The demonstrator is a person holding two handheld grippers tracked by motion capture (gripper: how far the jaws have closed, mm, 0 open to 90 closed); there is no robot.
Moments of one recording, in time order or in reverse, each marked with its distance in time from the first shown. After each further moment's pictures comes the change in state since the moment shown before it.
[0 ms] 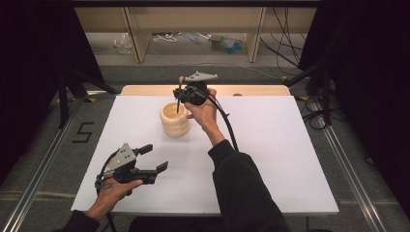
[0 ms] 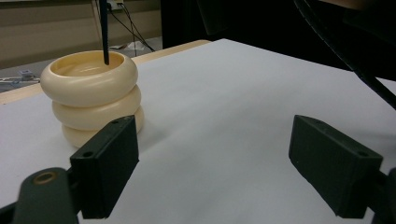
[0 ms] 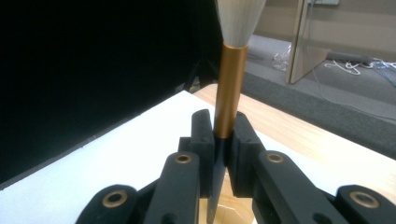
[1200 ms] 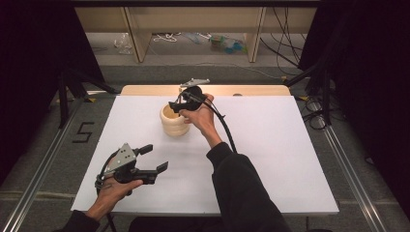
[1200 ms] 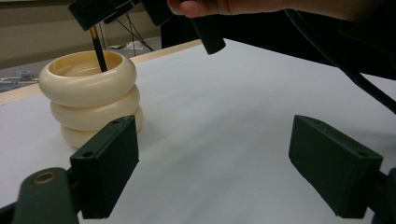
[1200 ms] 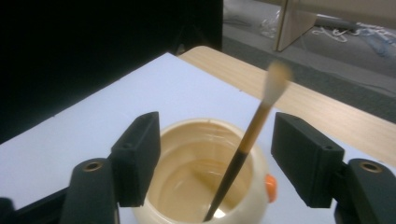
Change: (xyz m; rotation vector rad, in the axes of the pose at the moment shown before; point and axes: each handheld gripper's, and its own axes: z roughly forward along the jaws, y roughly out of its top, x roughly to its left) left arm 0.001 0.001 0.000 0.004 -0.009 0.023; right arm 0.003 -0.017 0.017 0.147 -0.076 -0.001
